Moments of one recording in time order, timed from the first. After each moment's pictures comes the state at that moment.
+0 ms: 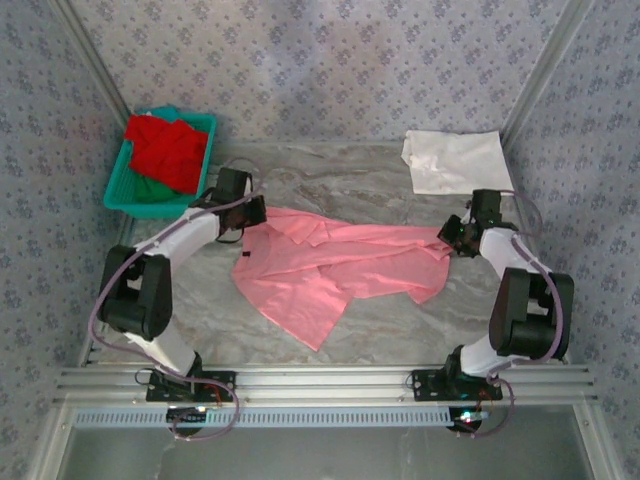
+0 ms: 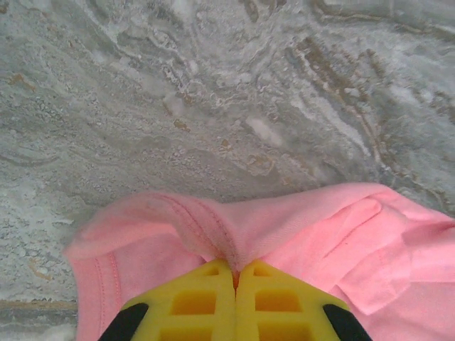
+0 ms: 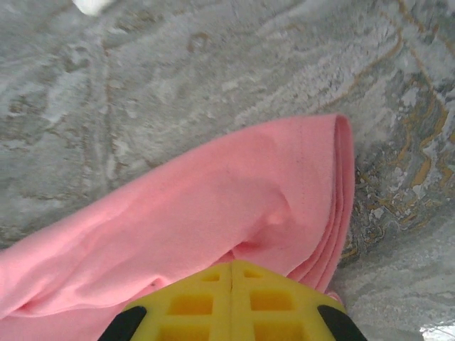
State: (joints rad) left arm -0.32 1.62 1.12 -0.34 0.08 -0.48; right arm -0.15 1.46 0.89 -0.40 -0.20 0.43
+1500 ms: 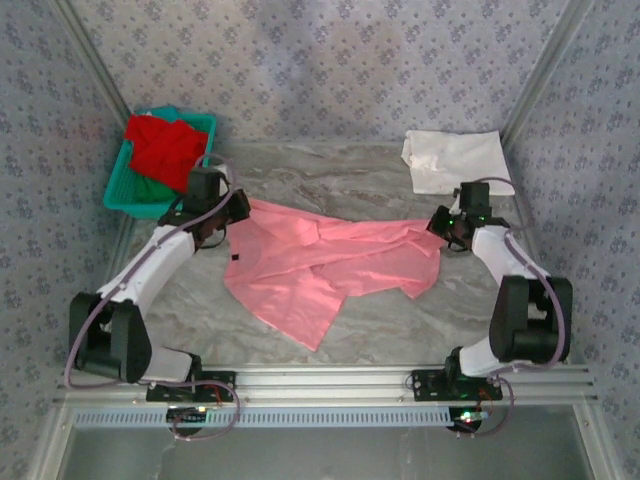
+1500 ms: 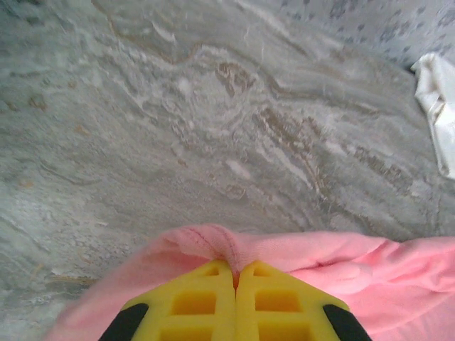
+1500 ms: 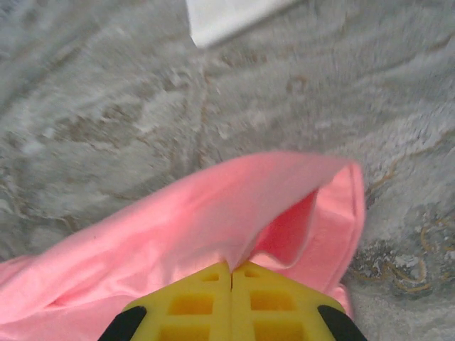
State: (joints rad) left arm -0.25 1.34 1.03 -0.35 0.12 -0.50; right arm -0.05 1.41 0.92 -0.36 -0.19 0.42
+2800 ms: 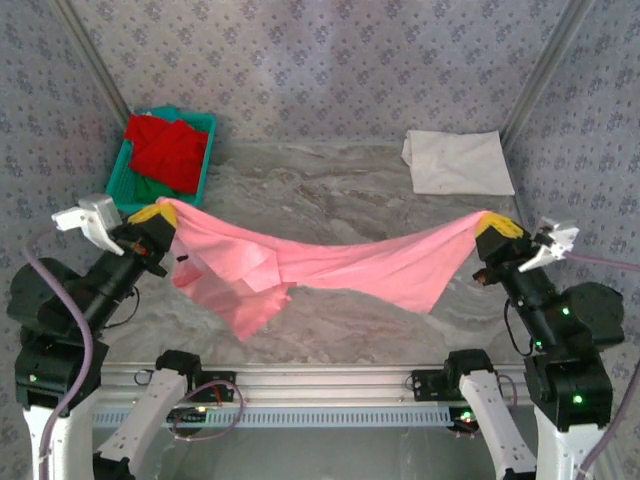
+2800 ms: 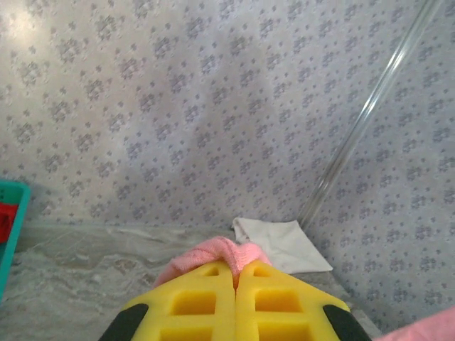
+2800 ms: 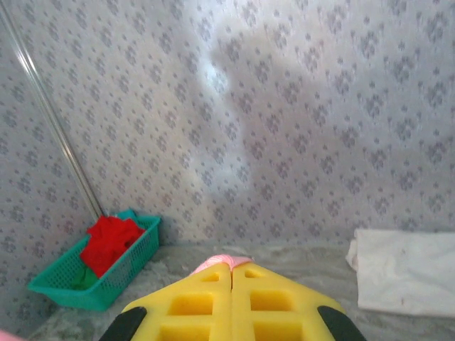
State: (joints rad) left arm -0.21 0.59 1.36 -0.70 0.25 -0.40; right arm 0.07 0.45 1.23 -0.65 -0.24 0.26
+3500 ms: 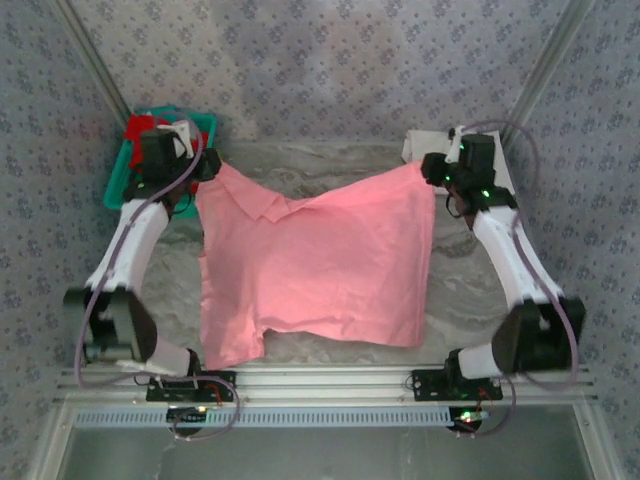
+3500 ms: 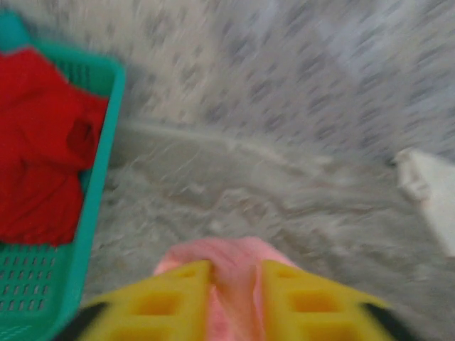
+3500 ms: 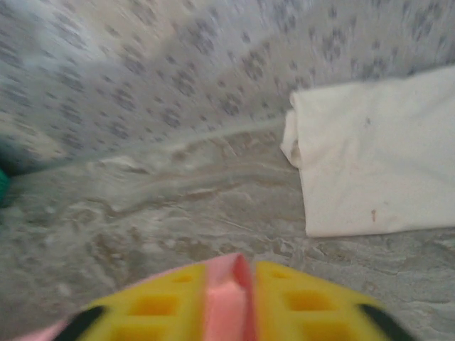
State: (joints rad) left arm -0.03 1.52 1.32 -0.32 0.21 -0.27; right arm 0.07 1.47 1.26 -0.32 -0.10 0.28
